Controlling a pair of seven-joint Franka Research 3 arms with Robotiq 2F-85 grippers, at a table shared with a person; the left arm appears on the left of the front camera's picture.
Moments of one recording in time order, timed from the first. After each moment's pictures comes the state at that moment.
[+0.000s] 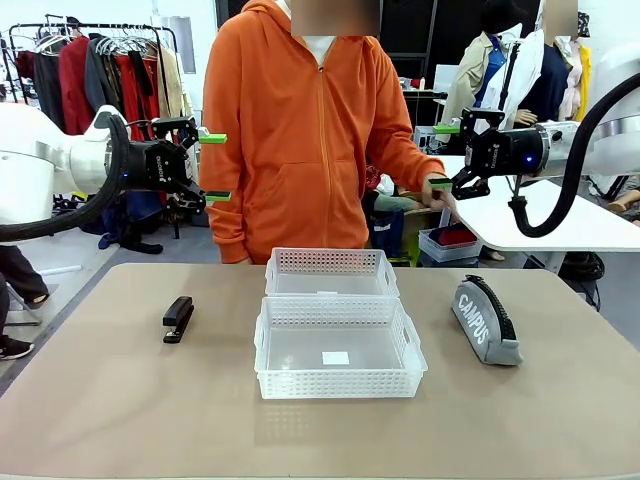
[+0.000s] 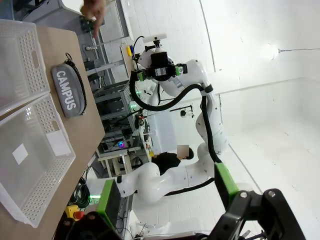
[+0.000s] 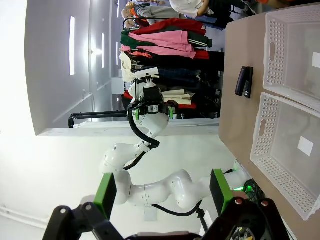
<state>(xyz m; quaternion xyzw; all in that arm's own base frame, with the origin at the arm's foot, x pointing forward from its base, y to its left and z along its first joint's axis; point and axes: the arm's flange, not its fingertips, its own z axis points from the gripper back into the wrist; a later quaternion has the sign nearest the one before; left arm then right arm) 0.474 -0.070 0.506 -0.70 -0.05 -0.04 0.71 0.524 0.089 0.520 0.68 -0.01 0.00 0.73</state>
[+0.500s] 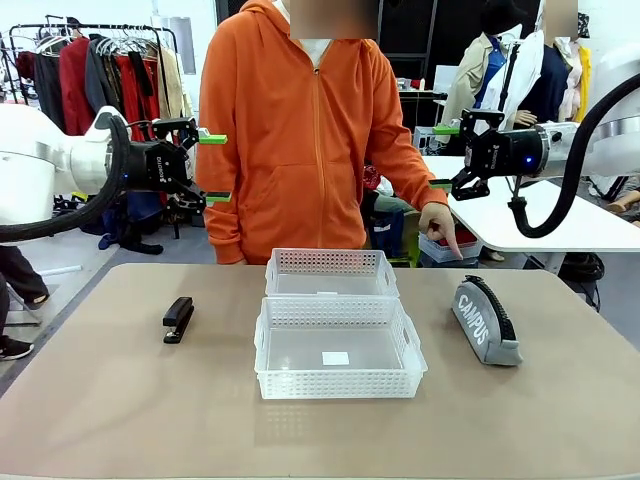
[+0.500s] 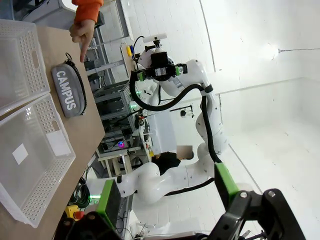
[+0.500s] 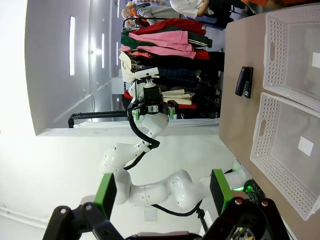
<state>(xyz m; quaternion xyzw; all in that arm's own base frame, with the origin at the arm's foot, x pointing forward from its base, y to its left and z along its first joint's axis) 0.474 -0.070 0.506 -0.70 -0.05 -0.04 0.71 0.524 0.089 0.520 0.68 -0.01 0.00 0.73</state>
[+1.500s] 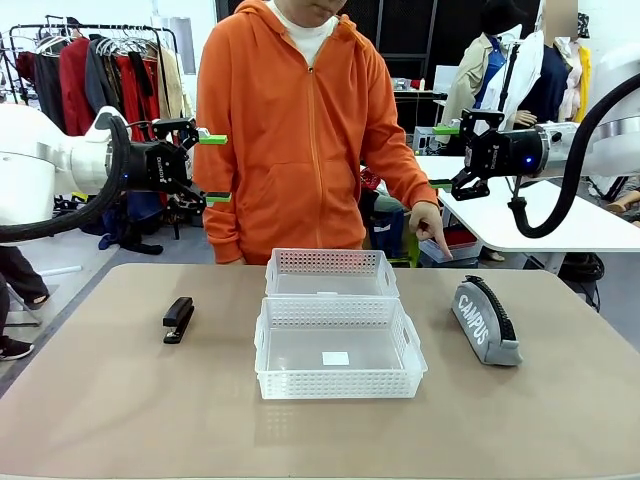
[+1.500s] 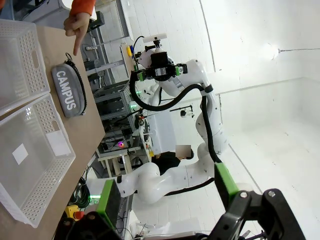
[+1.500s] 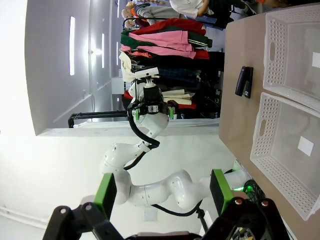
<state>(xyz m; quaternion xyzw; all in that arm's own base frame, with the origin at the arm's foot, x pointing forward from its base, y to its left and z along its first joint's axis) 0.474 -0.070 0.506 -0.70 -0.05 -0.04 0.71 0.524 0.089 0.520 0.68 -0.01 0.00 0.73</state>
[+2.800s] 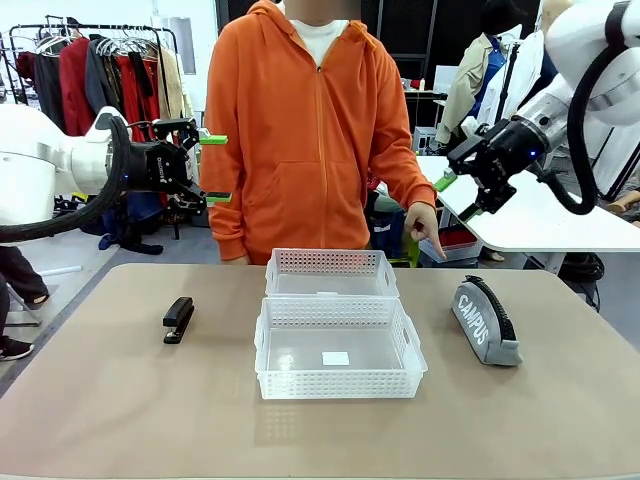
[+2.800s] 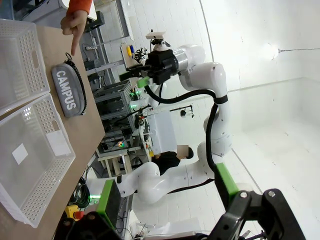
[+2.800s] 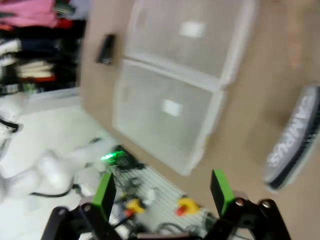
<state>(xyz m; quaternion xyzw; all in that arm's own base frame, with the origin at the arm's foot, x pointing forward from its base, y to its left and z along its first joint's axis) 0.474 -0.070 0.505 -0.70 -0.05 -0.04 0.71 0.536 0.090 0.536 0.32 0.00 0.12 0.94</state>
